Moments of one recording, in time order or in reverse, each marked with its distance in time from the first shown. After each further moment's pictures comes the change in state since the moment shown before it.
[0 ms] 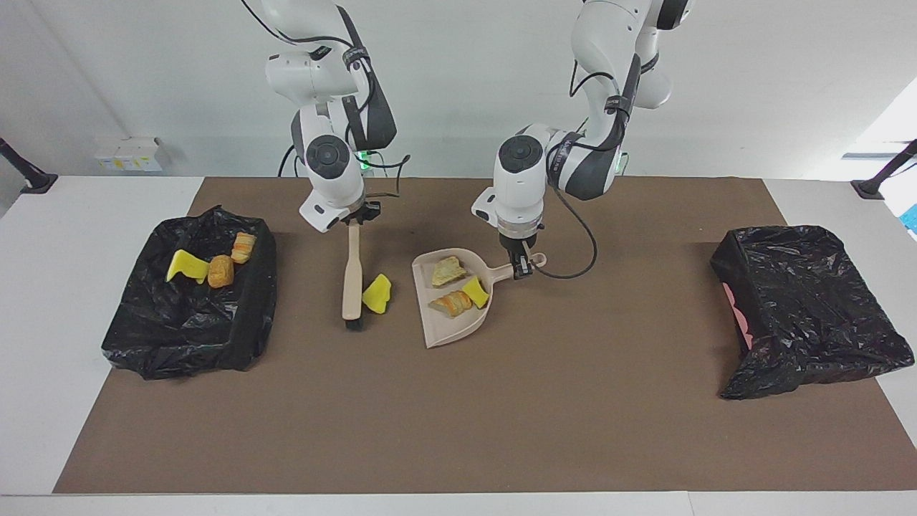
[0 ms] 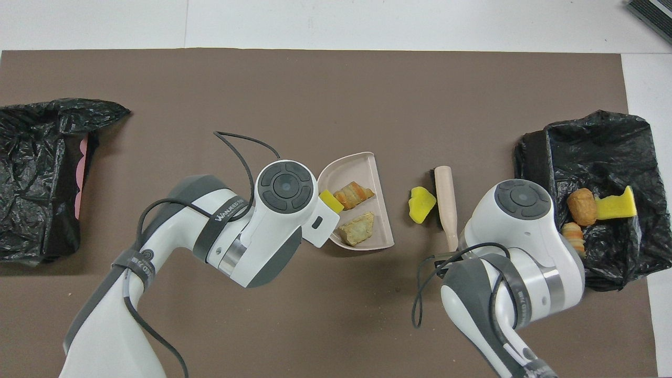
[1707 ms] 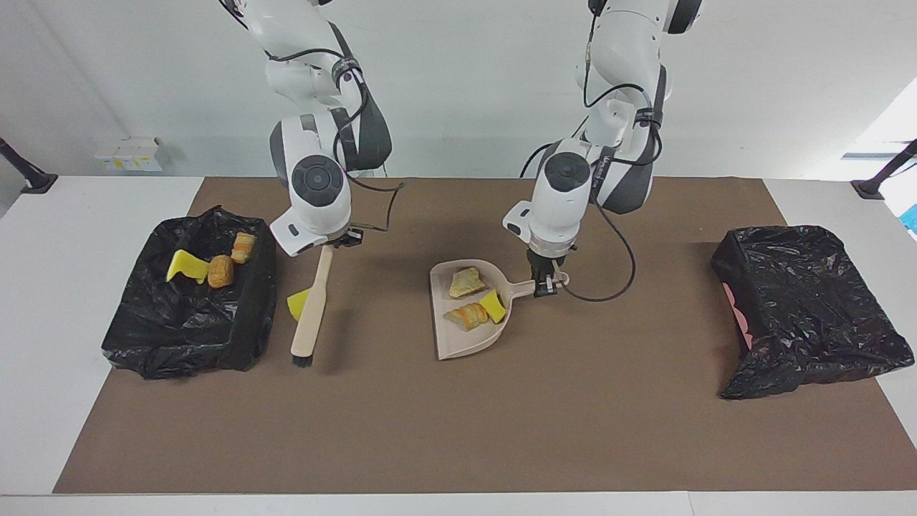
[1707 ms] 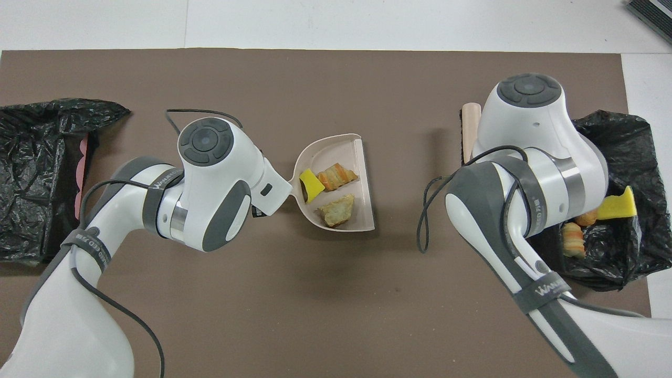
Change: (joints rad) left arm 0.072 0.016 0.003 0.026 -0.015 0.041 0.172; right arm -0.048 0.185 -0.024 0.357 -0.275 -0.259 0.222
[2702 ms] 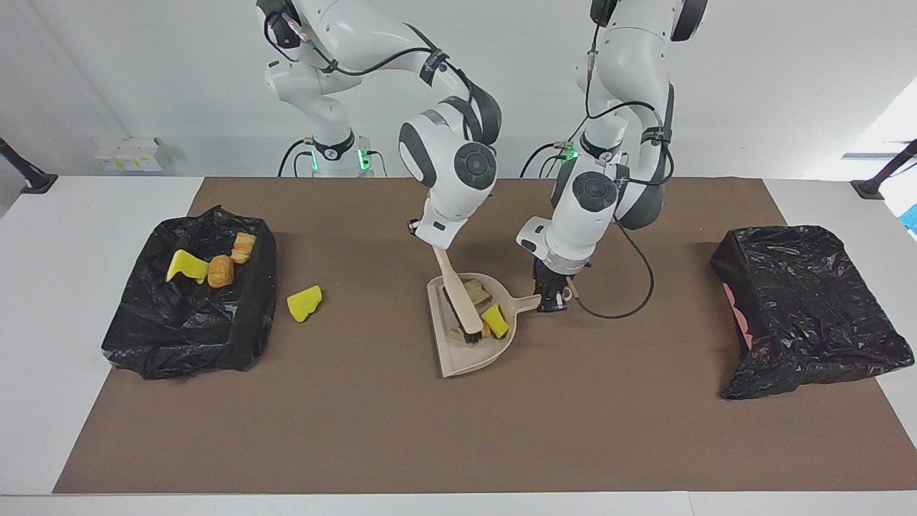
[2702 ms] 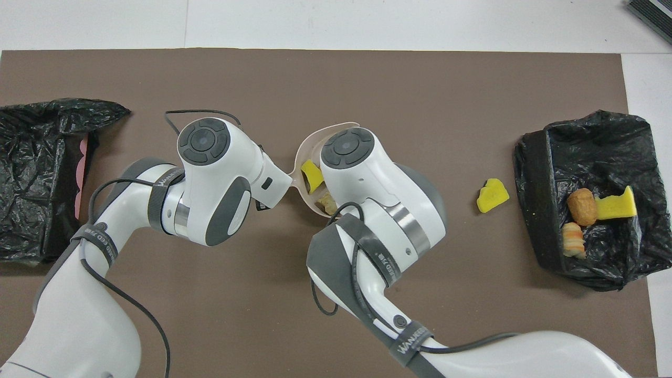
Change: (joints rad) left arm 0.092 0.053 0.009 0.000 -0.183 0.111 0.128; right arm 0.310 0.186 0.032 0.312 0.121 -0.122 -0.151
